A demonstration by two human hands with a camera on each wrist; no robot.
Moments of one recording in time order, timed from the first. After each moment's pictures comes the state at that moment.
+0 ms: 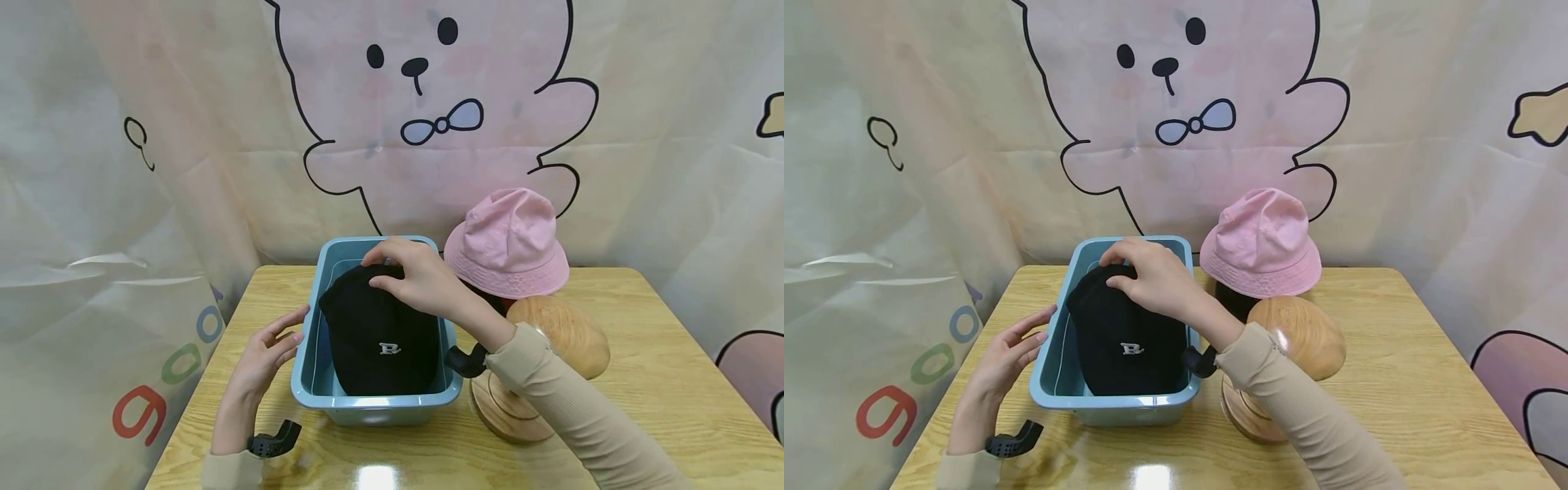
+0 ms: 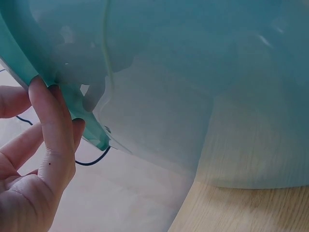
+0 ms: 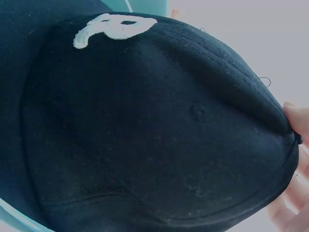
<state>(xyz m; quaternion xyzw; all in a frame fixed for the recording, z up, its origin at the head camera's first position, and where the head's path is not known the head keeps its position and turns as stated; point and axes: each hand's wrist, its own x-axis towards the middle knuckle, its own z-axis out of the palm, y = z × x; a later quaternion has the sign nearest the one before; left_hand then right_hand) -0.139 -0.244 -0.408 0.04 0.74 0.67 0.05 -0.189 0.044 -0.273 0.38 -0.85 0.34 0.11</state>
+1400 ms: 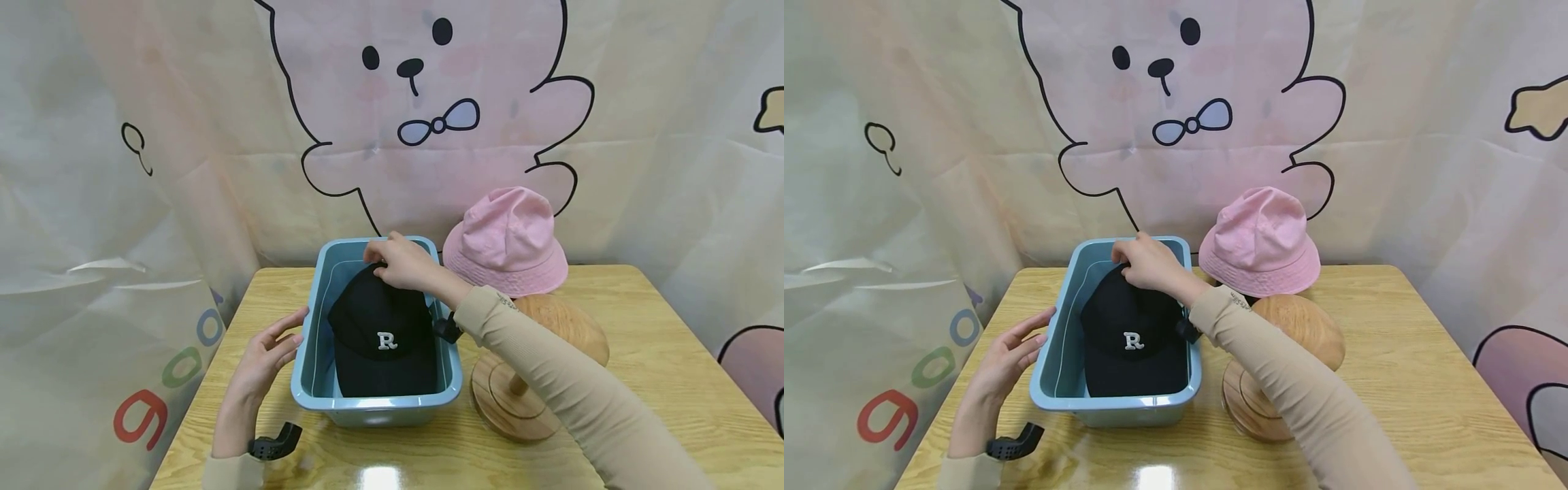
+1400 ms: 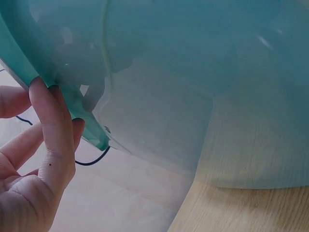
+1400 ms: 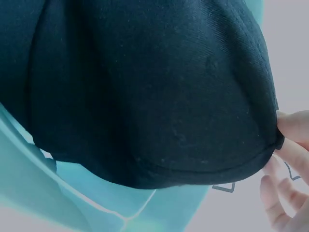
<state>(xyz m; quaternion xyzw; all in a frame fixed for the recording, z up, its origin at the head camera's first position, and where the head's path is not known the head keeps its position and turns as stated) -0.140 -0.242 -0.410 0.06 0.73 0.68 0.05 -0.251 0.025 -0.303 0.29 -0.94 0.19 -0.01</state>
